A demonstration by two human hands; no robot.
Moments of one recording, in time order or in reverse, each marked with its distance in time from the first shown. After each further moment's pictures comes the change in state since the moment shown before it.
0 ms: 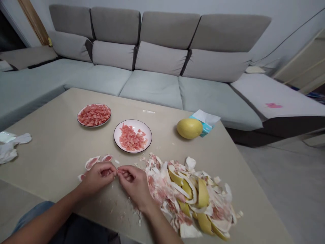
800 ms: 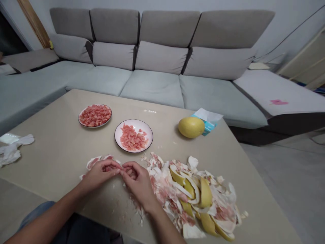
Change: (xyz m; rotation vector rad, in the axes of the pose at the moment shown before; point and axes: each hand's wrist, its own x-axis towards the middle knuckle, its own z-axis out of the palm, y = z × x) left_hand 0.009 -0.008 -0.001 -0.220 -0.038 -0.213; right_hand 0.003 -0.006 -0.007 0.098 -0.019 0.104
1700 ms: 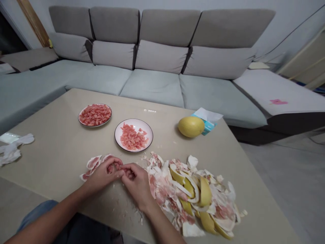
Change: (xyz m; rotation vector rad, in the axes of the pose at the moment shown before) left_hand -0.003 0.005 0.009 0.094 0.065 0.122; right_hand -0.002 0.004 0.007 -0.169 0.102 -0.094
